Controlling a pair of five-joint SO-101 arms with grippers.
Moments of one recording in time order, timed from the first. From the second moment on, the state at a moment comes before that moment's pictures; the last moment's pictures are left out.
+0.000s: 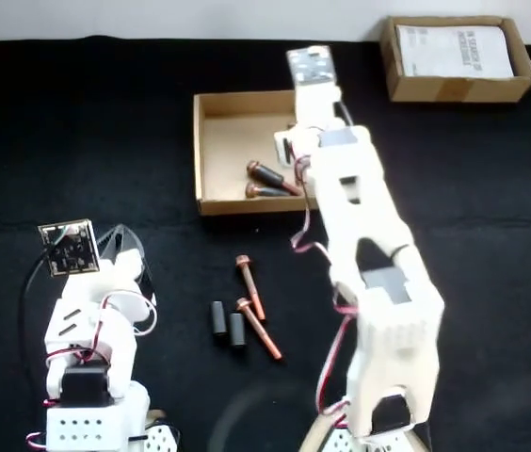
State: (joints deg) left arm -7.2 -103.0 93.7 38.7 11.7; right arm -20.0 30.9 -18.9 48.7 1.9
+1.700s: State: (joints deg) left arm -9.5 -103.0 96.1 60.3 11.6; right arm -45.0 -0.5 -20.2 100.5 -3.6
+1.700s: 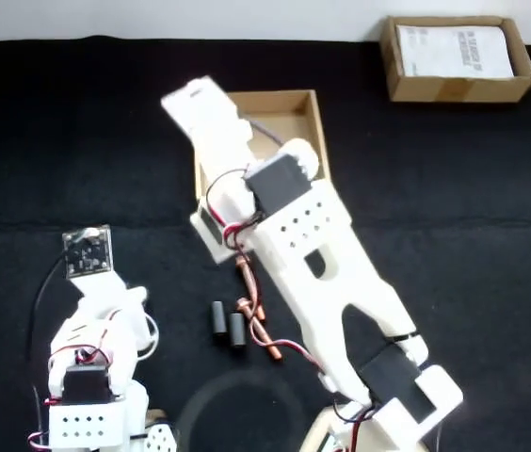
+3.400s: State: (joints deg) left arm -29.8 -103.3 96.1 62.6 5.9; right arm -59.3 11.8 20.5 63.4 -11.3
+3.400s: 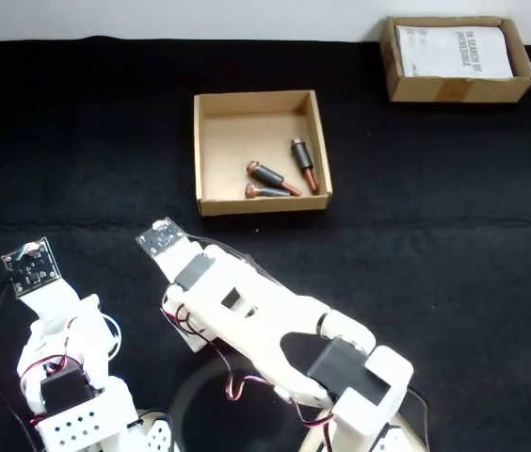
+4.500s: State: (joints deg) left arm -19.6 -97.3 77.9 73.9 5.9; right arm -49.4 1.4 -29.8 100.5 -10.9
